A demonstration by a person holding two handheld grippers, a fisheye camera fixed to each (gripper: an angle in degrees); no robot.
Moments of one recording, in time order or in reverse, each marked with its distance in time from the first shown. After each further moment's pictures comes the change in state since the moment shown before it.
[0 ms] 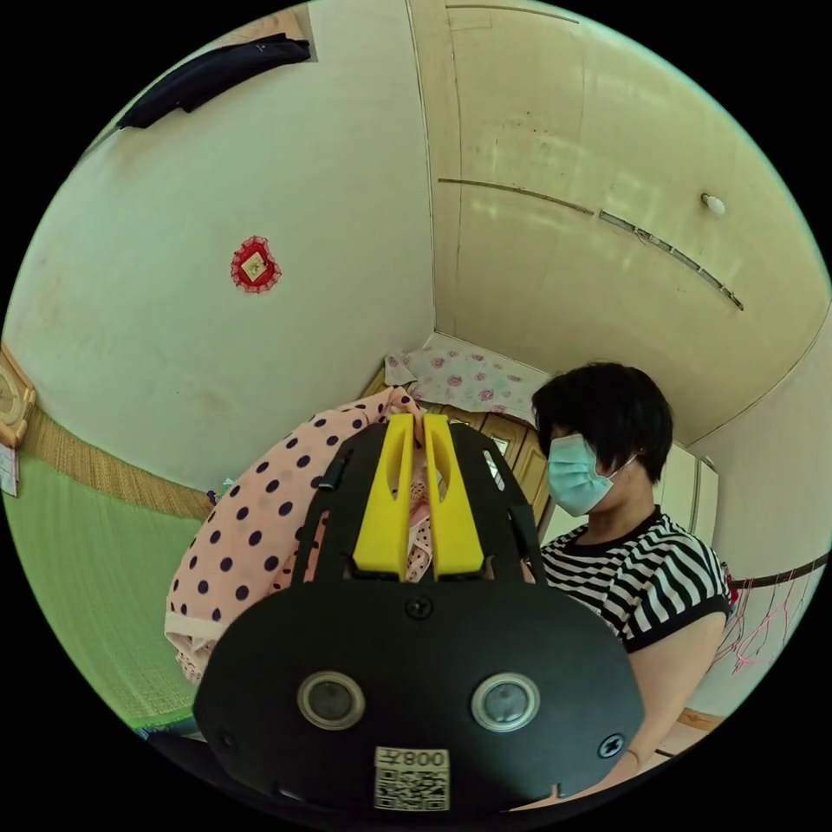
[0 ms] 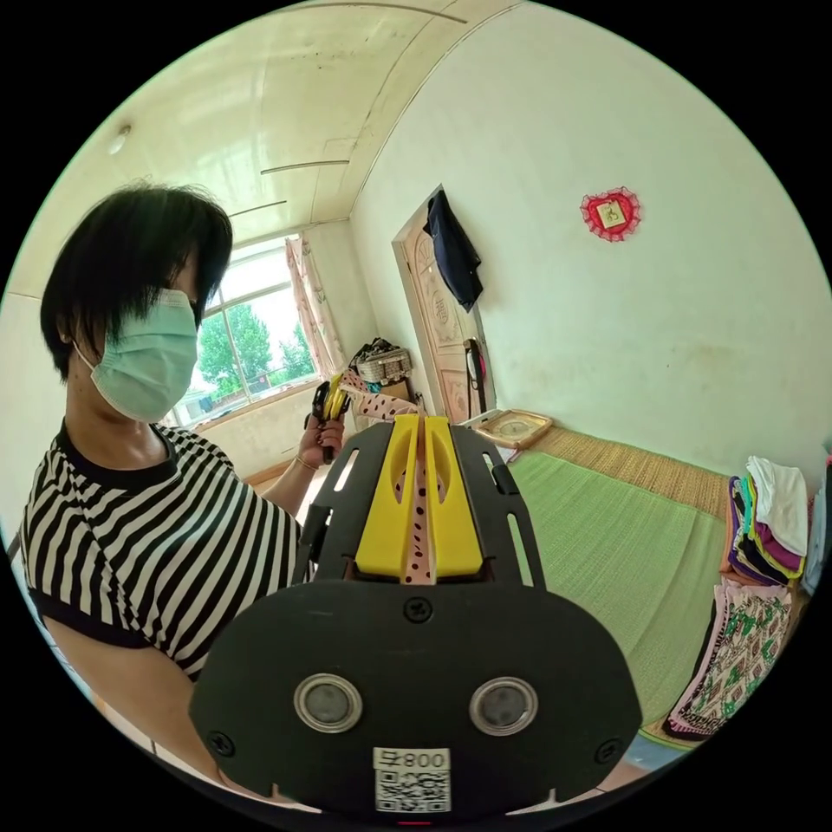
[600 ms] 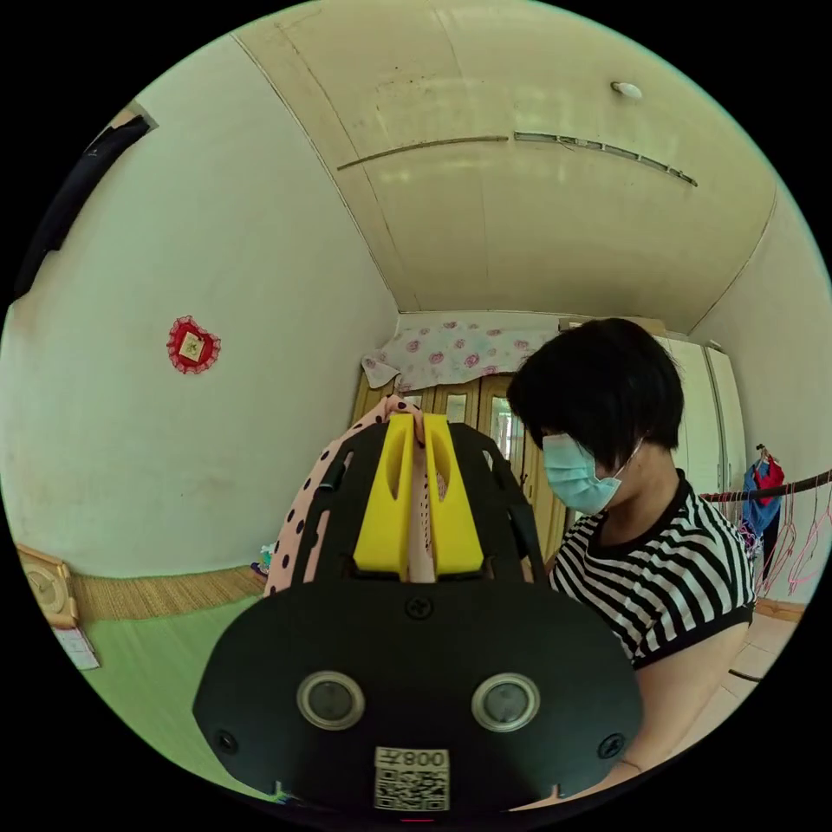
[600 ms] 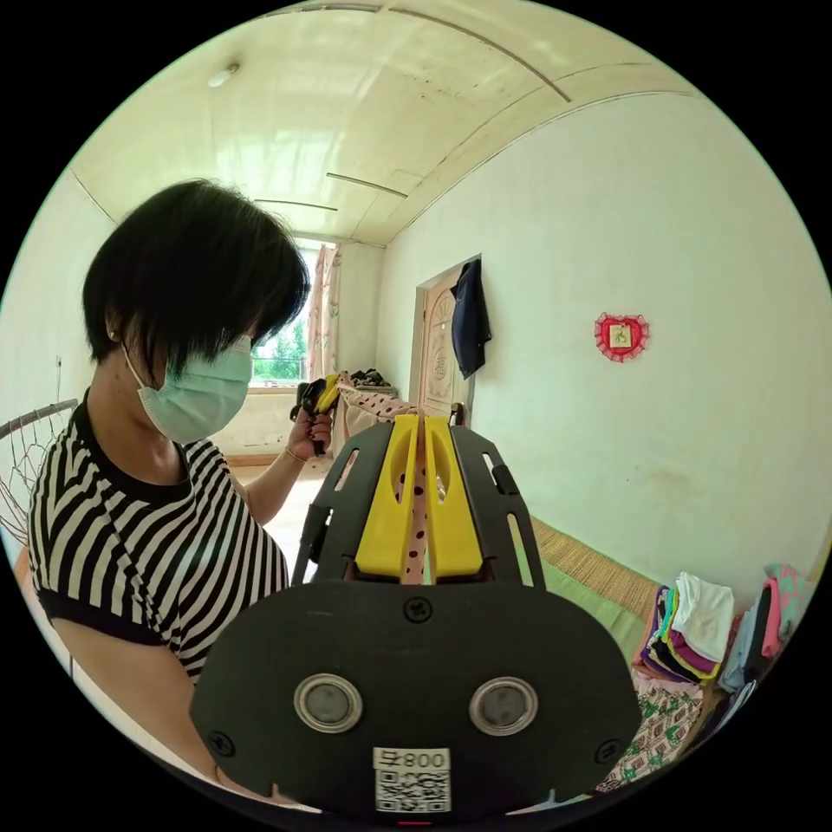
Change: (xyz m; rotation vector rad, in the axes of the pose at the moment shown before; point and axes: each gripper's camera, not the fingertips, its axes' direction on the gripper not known) left arm 0.134 -0.059 0.007 -0.090 -0.029 0.361; right arm -0.084 -0.049 -0.069 0.149 0.120 -0.284
